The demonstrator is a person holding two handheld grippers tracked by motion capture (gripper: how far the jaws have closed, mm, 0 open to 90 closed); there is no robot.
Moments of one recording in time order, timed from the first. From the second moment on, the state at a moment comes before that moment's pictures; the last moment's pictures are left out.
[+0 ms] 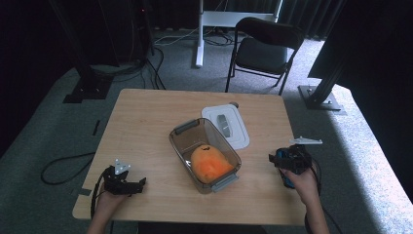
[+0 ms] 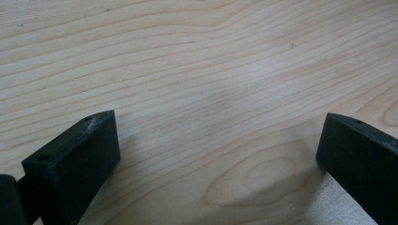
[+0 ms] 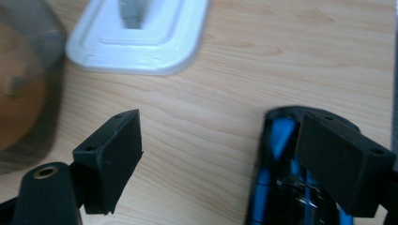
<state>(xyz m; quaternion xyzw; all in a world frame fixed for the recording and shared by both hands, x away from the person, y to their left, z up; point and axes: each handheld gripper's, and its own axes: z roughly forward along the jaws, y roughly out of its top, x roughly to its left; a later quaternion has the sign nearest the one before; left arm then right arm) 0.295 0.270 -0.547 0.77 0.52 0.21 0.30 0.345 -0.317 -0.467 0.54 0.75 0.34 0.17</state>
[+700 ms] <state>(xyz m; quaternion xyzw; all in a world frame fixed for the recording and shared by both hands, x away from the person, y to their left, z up) 0.295 0.270 -0.547 0.77 0.52 0.21 0.30 0.347 -0.353 -0.517 0.62 0.71 0.29 0.18</state>
